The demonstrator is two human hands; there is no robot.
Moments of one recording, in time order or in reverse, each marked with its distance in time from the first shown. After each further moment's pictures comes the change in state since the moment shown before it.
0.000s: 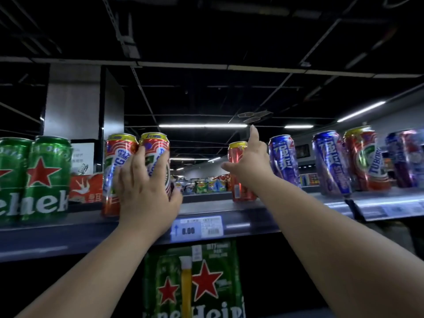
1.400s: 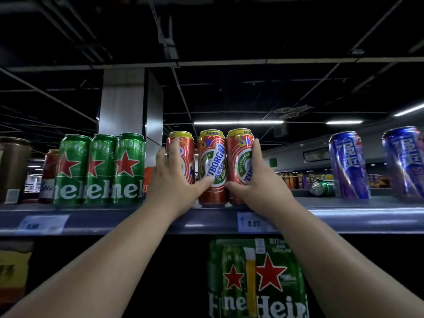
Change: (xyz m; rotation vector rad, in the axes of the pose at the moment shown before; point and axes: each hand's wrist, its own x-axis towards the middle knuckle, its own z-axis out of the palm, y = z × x) left_hand 0.014 -0.083 -0.032 -0.260 -0.185 -0.204; right_hand -0.089 -0.068 0.057 0.003 -0.220 -0.228
